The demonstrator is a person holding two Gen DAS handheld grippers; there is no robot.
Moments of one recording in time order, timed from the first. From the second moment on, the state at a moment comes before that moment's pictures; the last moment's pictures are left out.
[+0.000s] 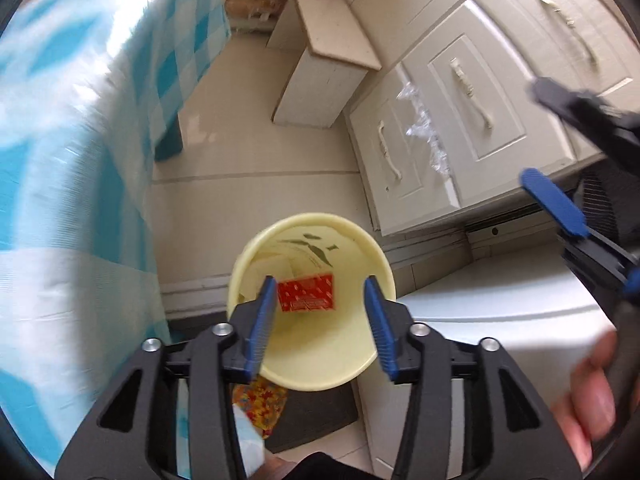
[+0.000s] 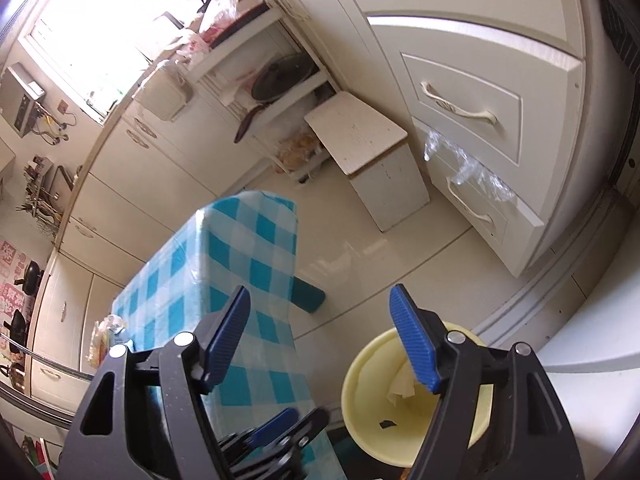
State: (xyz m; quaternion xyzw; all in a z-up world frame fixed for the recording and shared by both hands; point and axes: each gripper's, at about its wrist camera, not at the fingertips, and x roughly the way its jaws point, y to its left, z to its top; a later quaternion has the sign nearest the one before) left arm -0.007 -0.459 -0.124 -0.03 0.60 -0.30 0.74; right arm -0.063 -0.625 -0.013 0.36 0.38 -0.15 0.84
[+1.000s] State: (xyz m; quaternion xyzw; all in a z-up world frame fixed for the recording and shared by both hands) left arm 0.067 -0.019 -0.044 -0.09 0.52 -0.02 0.85; right arm 0.013 -0.252 0.009 0.12 0.47 0.34 0.81
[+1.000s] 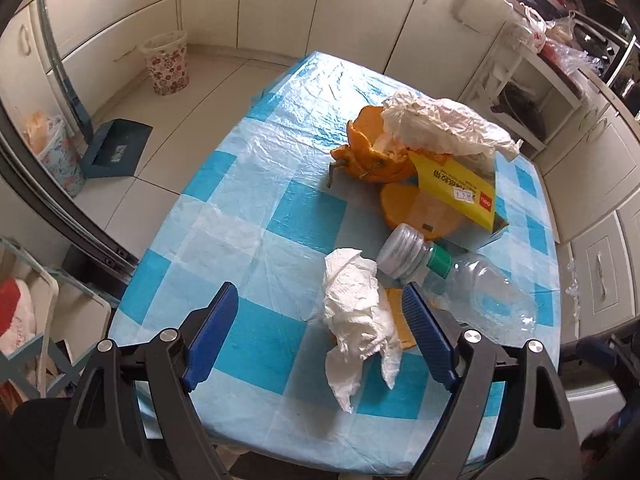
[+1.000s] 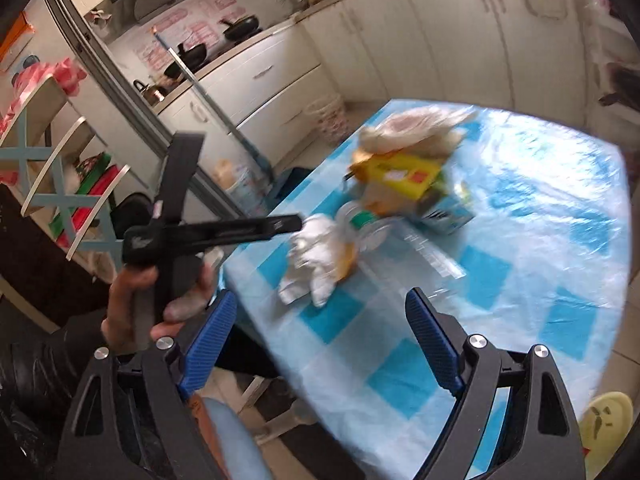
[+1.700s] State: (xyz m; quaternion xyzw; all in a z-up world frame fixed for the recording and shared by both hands) left arm 0.079 0.030 -0.067 -0.16 0.56 -0.09 0.81; right arm 0.083 -0.182 -0.091 0.30 0.53 0.24 0.76
